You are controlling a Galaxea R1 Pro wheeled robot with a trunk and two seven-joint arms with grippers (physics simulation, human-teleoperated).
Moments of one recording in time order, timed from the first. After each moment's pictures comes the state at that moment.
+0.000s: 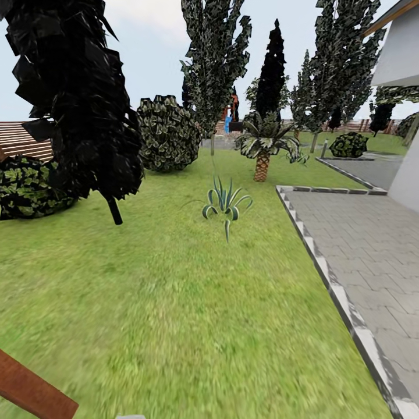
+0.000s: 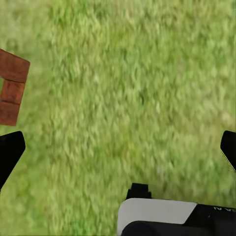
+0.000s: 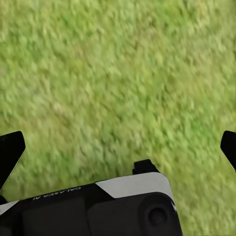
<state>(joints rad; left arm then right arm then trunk) -0.29 -0.02 0.00 -0.27 0.00 -0.05 0.20 -0.28 0.13 0.00 -0.28 -0.15 -0.02 -0.26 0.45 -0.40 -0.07</state>
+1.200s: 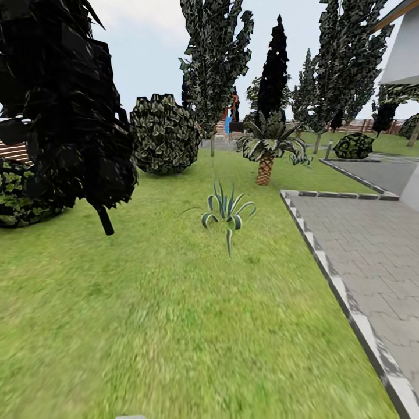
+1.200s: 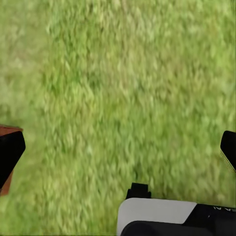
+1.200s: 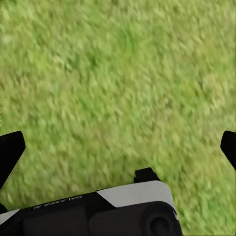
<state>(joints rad) -0.29 -0.03 0.00 -0.27 0.00 -0.05 0.20 -0.28 0.14 0.01 -0.28 -0.14 -0.06 -0.26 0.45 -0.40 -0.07</state>
